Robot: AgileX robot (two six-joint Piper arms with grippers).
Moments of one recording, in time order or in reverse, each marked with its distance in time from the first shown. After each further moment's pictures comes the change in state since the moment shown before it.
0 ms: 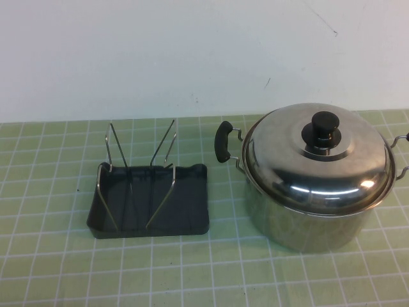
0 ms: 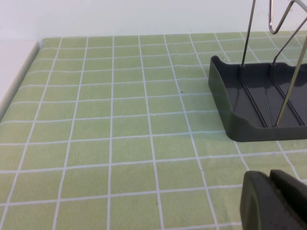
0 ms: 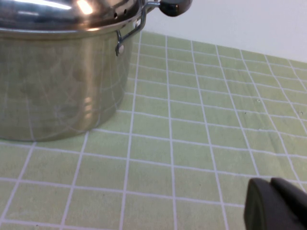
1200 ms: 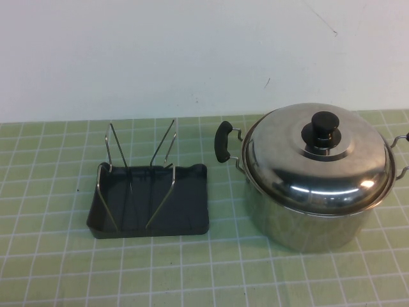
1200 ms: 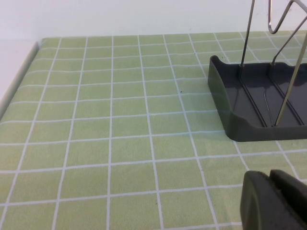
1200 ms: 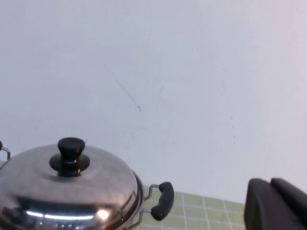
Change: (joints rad) right arm 0.000 -0.001 -0.448 0.146 0.116 -0.088; left arm 0.000 0.000 0.000 0.000 0.000 0.000
